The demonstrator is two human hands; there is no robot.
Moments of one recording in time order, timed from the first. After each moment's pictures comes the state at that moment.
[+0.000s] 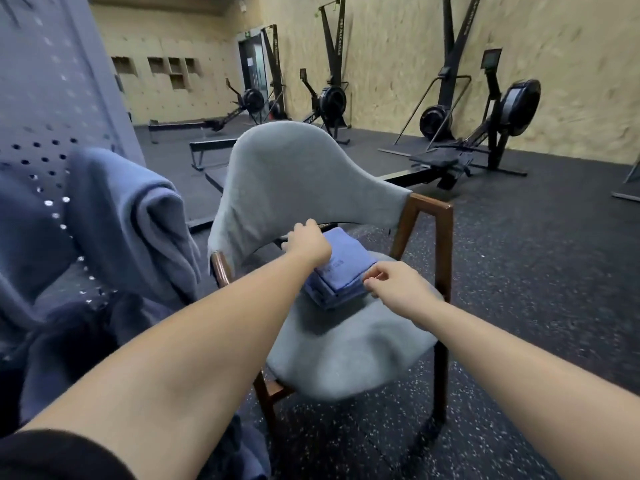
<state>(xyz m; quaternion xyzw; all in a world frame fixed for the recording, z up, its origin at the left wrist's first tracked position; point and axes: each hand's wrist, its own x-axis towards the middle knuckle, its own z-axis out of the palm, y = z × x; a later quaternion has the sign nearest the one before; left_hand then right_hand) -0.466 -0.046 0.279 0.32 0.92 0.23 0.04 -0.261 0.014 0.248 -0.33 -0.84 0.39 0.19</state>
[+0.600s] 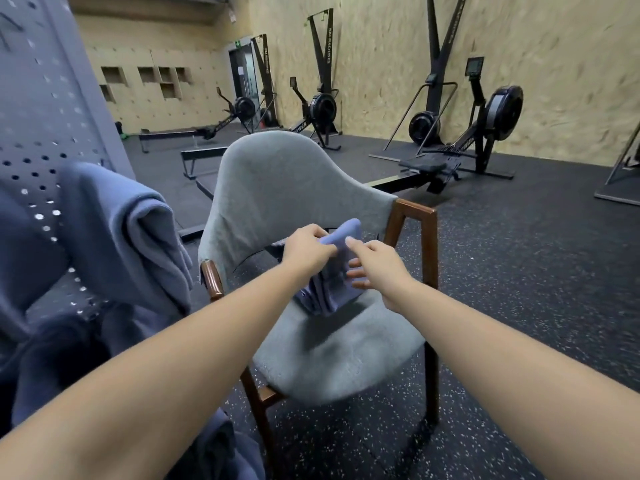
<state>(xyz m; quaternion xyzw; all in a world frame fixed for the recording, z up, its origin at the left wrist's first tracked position) -0.421 -0.069 0.294 0.35 0.82 0.45 0.08 -0.285 0.013 0.280 -0.35 -0.67 0.60 0.26</state>
